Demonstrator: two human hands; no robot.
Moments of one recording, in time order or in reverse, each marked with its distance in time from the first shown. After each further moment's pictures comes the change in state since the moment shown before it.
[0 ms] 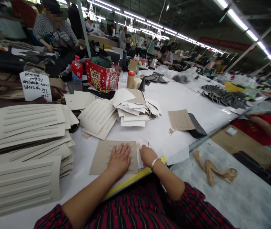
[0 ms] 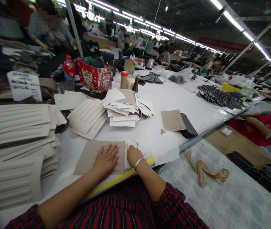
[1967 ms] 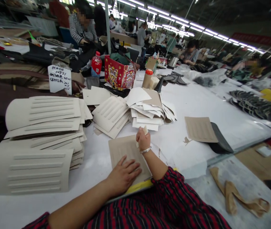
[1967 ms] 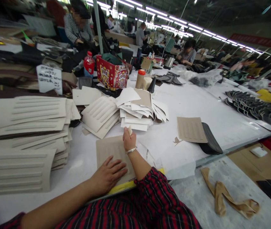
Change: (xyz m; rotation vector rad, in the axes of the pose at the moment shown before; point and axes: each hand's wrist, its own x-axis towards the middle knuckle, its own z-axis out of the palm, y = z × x) left_hand -0.038 -0.017 -0.023 -0.197 -0.073 0.391; right_hand 0.068 -0.081 -0.010 1.426 0.414 -0.267
